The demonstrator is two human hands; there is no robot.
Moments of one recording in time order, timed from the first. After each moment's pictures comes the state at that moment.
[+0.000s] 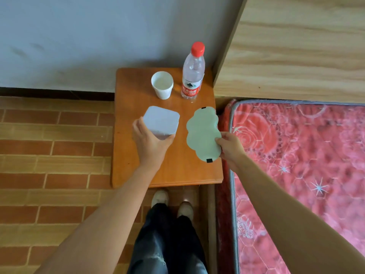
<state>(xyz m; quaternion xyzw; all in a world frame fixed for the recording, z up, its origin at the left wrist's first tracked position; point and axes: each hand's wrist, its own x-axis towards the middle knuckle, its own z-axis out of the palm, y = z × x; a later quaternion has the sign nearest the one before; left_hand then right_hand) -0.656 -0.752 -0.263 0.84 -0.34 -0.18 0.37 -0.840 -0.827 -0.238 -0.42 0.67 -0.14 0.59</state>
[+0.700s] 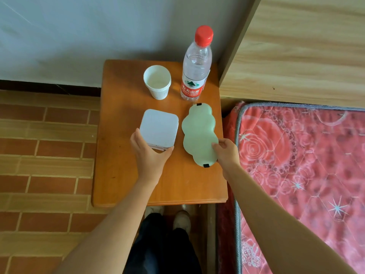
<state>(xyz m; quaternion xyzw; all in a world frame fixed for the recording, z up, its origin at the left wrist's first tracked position) -0.663 -0.772 -0.352 0.85 -0.30 -0.21 0.38 -0.826 -0.858 -0.324 -0.42 0.73 -0.15 0.53</state>
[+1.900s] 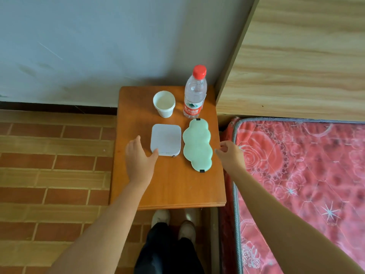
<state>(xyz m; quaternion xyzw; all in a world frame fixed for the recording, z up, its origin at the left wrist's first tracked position) -0.629 -0.763 -0.270 0.89 -0.33 -0.21 0.24 -0.827 -0.862 -0.249 -0.59 0.69 -0.05 0.41</state>
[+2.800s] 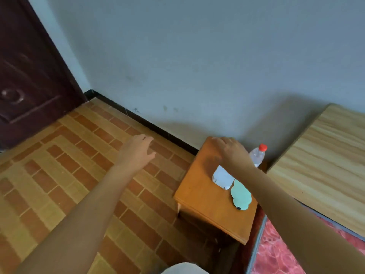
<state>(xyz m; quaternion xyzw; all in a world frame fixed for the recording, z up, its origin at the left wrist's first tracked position) -0.557 -0.523 0.037 0.93 -0.35 -0.03 0.07 -0.712 -0.728 0.047 -0.97 0.21 0.04 0.08</state>
